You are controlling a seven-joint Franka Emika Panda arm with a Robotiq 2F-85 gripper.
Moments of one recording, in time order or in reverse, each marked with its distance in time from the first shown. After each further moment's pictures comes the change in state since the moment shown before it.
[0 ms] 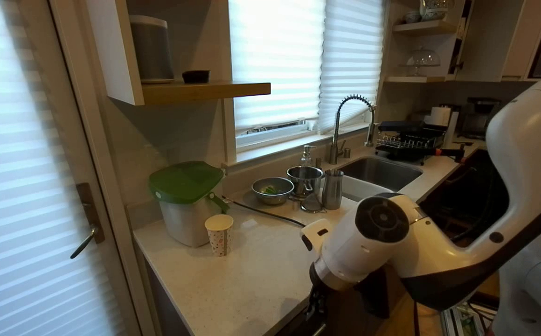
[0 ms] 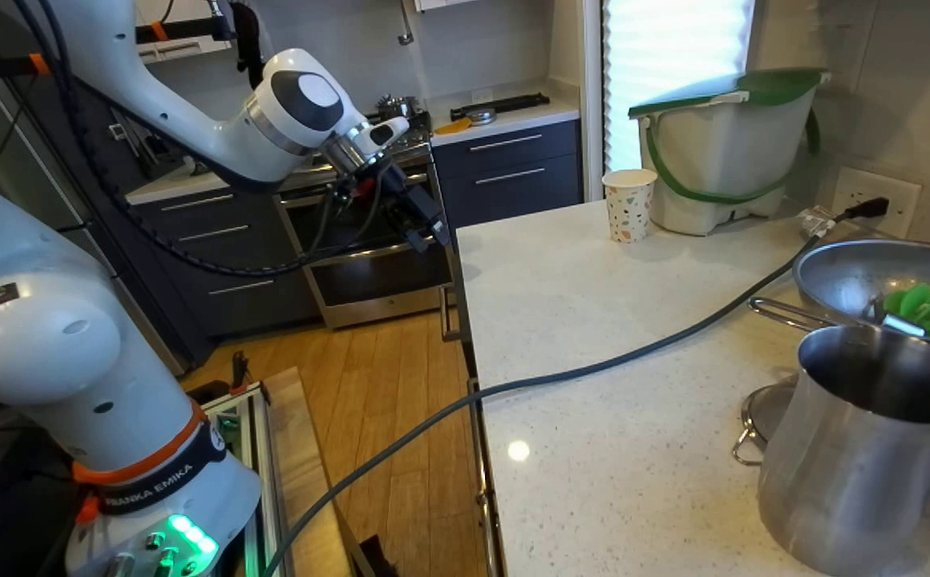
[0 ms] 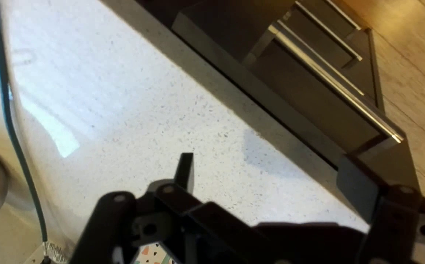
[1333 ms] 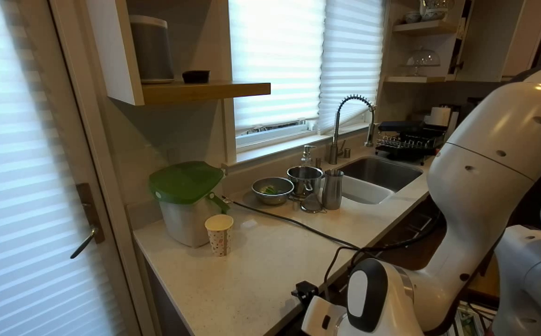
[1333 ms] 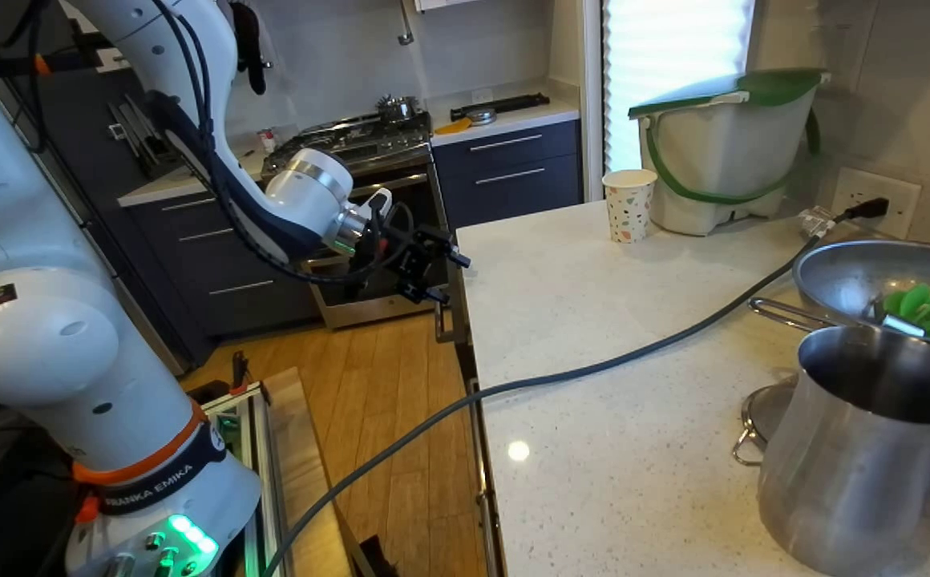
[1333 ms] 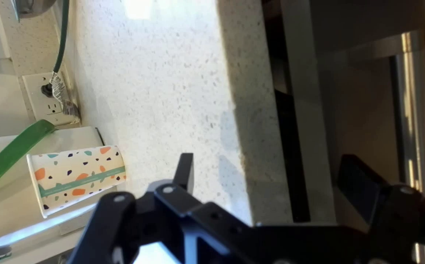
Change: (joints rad) arm -0.021 0.348 0.153 0.027 -0.950 -0.184 0.372
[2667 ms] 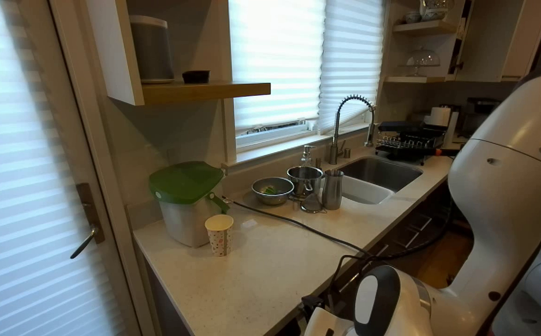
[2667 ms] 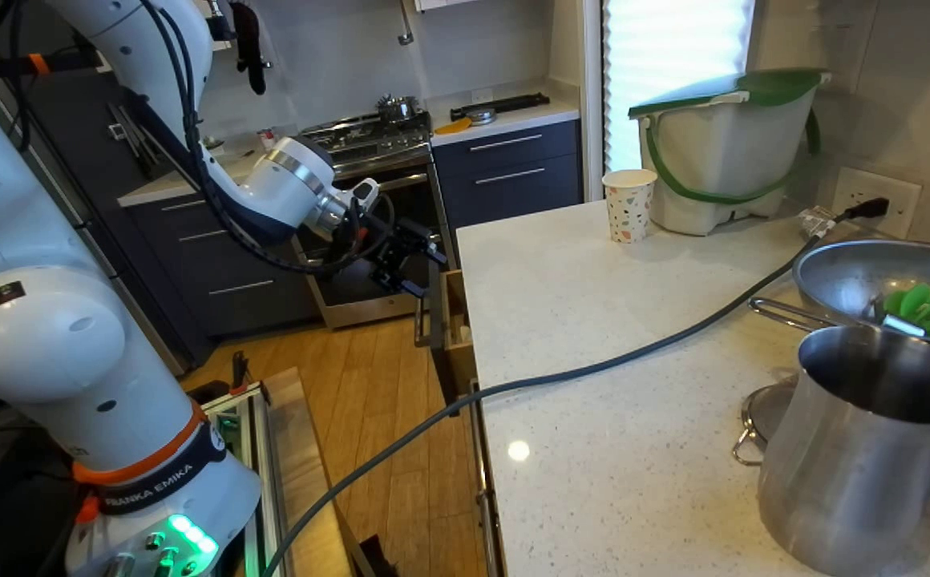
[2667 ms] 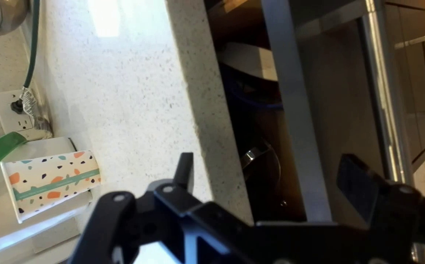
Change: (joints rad) arm 0.049 -0.045 0.061 0.009 0.292 0.002 -0.129
